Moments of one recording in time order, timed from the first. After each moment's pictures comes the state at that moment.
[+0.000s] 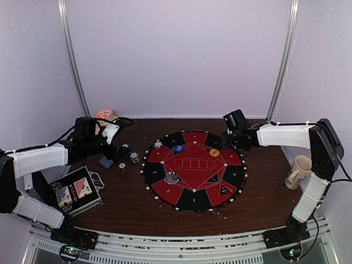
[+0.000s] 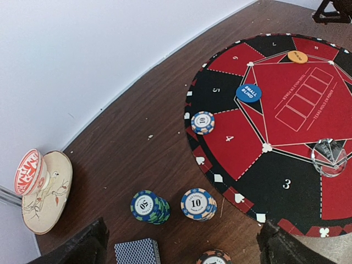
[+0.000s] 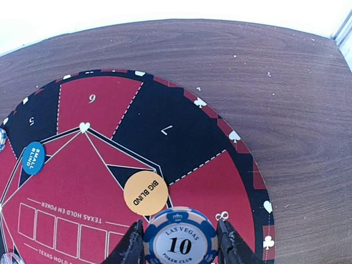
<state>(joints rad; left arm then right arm) -0.36 1.30 0.75 0.04 0.20 0.43 0.54 1.74 1.16 -0.24 0.35 0.43</state>
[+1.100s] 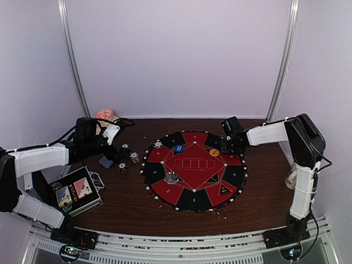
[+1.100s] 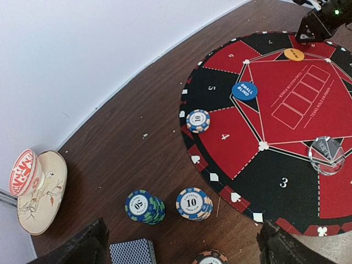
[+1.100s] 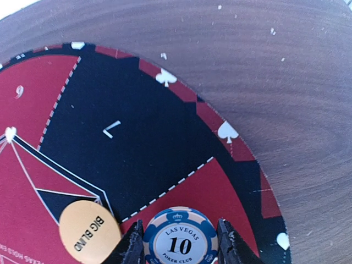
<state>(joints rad) -0.36 1.31 0.75 0.04 0.22 0.43 0.45 1.98 1.24 -0.19 0.32 0.45</state>
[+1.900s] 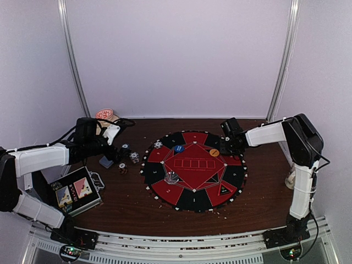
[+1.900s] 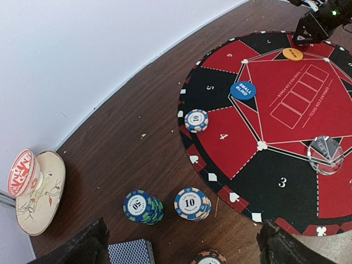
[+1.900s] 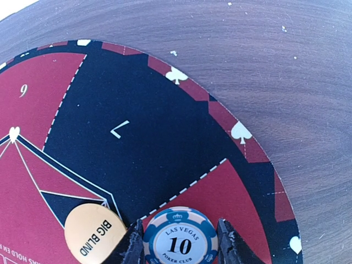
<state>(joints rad) -0.36 1.32 0.75 0.04 0.22 0.43 0.45 2.00 1.24 -0.16 0.29 0.46</state>
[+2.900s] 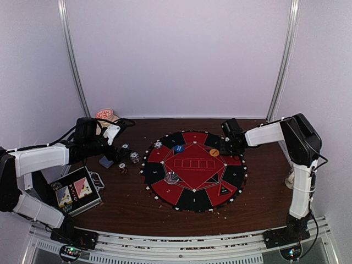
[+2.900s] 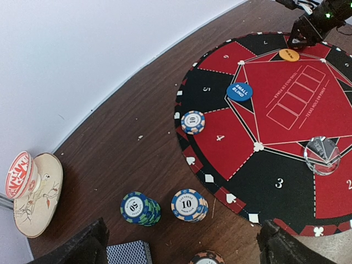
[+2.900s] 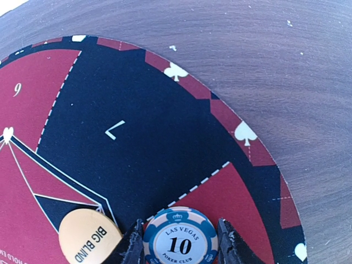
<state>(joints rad) -0.36 1.32 0.75 0.04 0.24 0.43 0.44 2.03 1.26 -0.16 0.27 0.46</state>
